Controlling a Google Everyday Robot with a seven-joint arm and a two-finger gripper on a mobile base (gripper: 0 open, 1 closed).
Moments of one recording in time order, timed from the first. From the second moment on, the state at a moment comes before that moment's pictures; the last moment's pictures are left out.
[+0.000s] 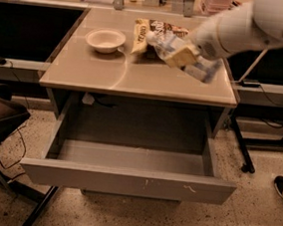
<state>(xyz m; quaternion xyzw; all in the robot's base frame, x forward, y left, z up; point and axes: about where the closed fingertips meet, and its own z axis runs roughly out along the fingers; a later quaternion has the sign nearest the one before) 0.640 -0.094 0.944 -0.47 0.77 0.06 0.43</state>
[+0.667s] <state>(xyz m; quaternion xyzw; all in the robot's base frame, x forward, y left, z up) 0.724 0.053 0.913 -0.50 0.76 0.13 0.40</state>
